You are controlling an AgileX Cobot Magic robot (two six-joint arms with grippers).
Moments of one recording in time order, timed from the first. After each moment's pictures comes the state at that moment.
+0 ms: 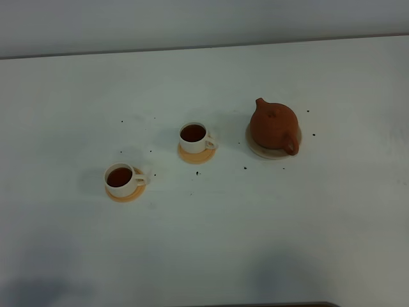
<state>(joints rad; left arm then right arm) 0.08 -0.01 -0.51 -0.06 1.07 0.02 0.07 0.36 -0.51 0.11 1.06 -0.13</state>
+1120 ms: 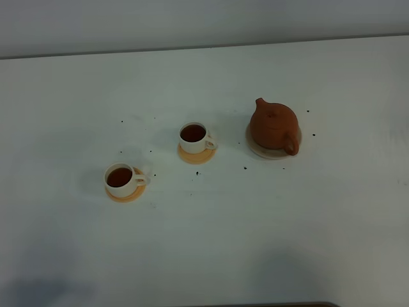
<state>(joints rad) 0.08 -0.01 -0.51 -0.06 1.07 0.02 0.07 0.14 -0.50 0.11 1.05 -0.13</state>
